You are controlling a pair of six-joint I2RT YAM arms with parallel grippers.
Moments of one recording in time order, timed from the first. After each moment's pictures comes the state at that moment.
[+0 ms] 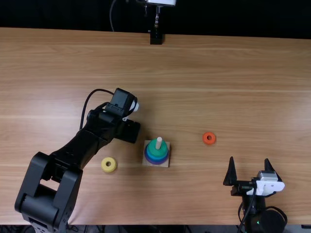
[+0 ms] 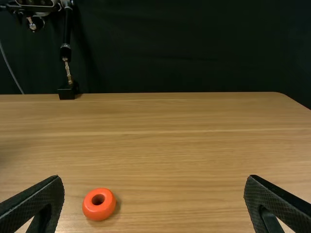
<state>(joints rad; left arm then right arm) -0.41 1.94 1.26 -0.59 -0.08 -0.13 -0.07 0.01 0.04 -0.07 -0.03 -0.05</state>
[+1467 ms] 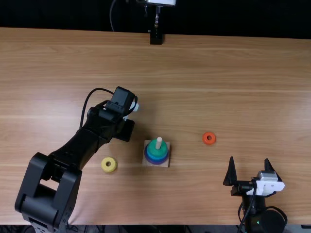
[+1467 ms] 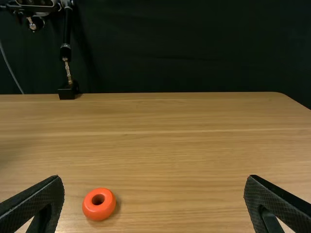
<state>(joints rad) -0.41 1.94 1.34 -0.69 -0.08 -0.13 -0.07 0.01 0.04 -0.07 -0.03 -0.05</state>
